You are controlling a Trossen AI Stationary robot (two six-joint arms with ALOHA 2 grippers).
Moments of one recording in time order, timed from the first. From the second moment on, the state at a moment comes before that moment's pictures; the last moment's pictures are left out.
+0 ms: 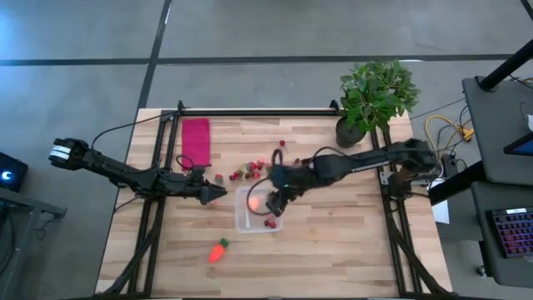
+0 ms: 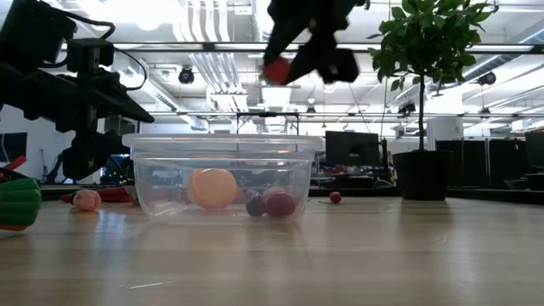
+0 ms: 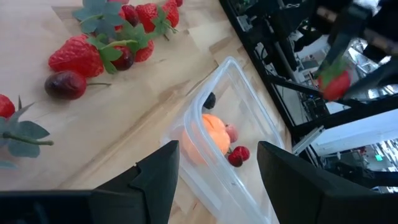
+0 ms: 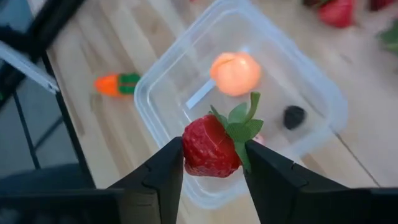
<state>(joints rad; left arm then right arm) -0.20 0.82 0.04 0.46 -0.25 -1.09 0.13 1.79 1.49 -0.63 -0.07 0.80</state>
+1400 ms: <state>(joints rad) -0.20 0.84 0.04 0.50 -0.25 -1.08 -0.30 1.93 1.39 -0.90 0.06 0.99</state>
